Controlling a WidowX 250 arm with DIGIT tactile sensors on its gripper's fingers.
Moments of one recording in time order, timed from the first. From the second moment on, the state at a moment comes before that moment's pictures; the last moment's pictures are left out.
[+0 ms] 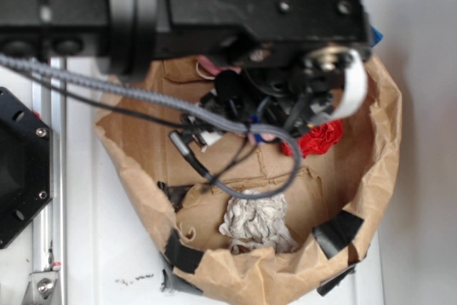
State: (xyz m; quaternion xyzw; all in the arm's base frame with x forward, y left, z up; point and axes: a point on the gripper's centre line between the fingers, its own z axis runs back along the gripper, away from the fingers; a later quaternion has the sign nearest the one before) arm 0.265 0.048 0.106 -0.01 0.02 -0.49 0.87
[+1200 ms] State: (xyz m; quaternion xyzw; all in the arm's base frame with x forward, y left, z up) arm 0.260 0.074 0.097 0.05 0.04 -0.50 0.86
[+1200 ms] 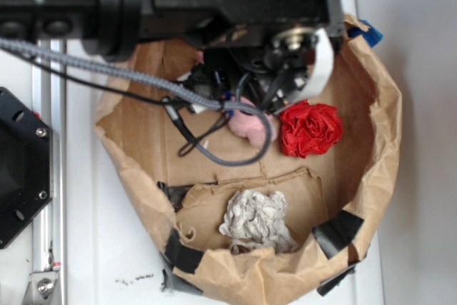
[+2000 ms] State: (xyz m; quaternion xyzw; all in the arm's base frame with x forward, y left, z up) arm 0.253 0.082 0.102 0.09 0.09 -0.53 0.84
